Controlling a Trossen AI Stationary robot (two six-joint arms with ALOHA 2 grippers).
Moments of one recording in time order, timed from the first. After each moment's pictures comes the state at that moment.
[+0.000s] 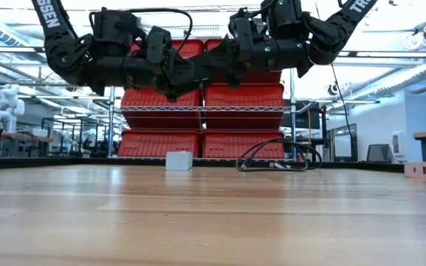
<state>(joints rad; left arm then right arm) 0.24 1.61 0.51 1.11 0.27 -0.06 -0.21 1.73 0.90 0.72 -0.27 0.00</state>
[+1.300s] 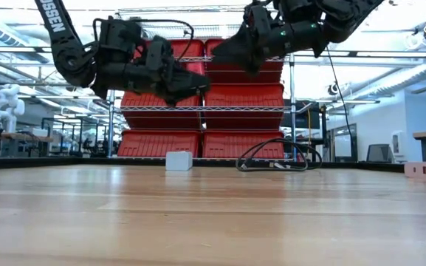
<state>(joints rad) 0.34 1.61 0.52 1.05 0.40 -0.07 -0.28 1.52 0.91 0.40 -0.26 -0.01</state>
